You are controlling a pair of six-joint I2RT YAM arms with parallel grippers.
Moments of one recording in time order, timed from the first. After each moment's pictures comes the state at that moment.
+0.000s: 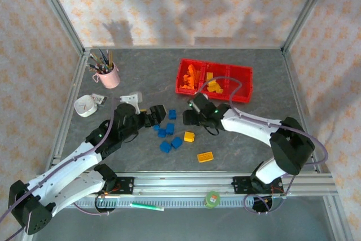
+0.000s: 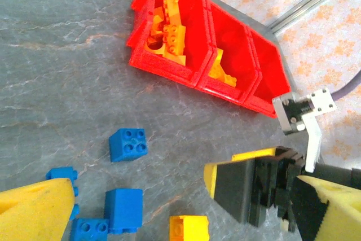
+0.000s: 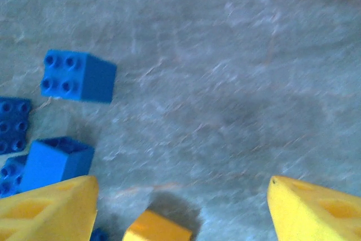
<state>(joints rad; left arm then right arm) -0.62 0.81 0.60 -0.26 -0.08 -0.77 0.83 1.52 0.96 -0.46 0.13 0.68</state>
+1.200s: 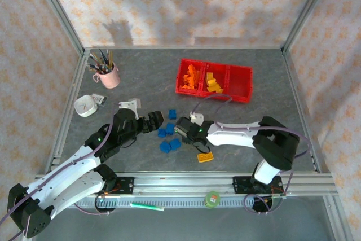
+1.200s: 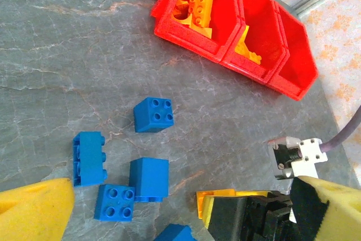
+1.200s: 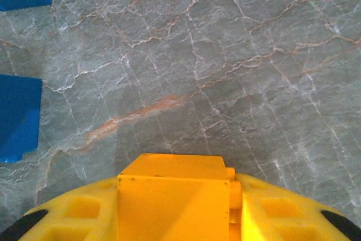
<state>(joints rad) -0.62 0.77 0.55 -0.32 -0.07 -0.80 1.05 1.63 0.89 -0.47 0.30 1.06</state>
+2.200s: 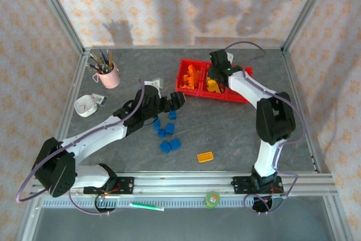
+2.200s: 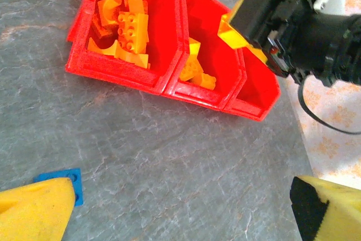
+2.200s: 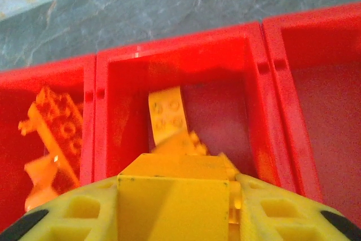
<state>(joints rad) -0.62 1.29 0.83 -0.04 0.03 -0.80 0.37 1.89 1.48 -0.44 0.26 0.60</state>
